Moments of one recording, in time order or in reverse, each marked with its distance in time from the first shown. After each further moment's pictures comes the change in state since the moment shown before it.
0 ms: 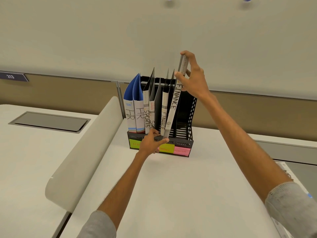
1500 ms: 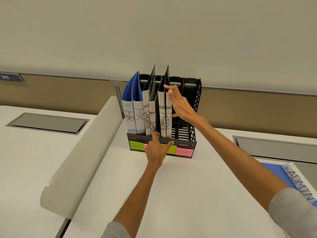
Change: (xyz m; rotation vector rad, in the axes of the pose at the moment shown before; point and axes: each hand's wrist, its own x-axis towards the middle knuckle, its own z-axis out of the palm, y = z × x) left_hand 0.009 -0.010 0.050 0.180 0.402 -0.051; right_hand -0.038 0.067 0.072 0.114 -0.329 0.177
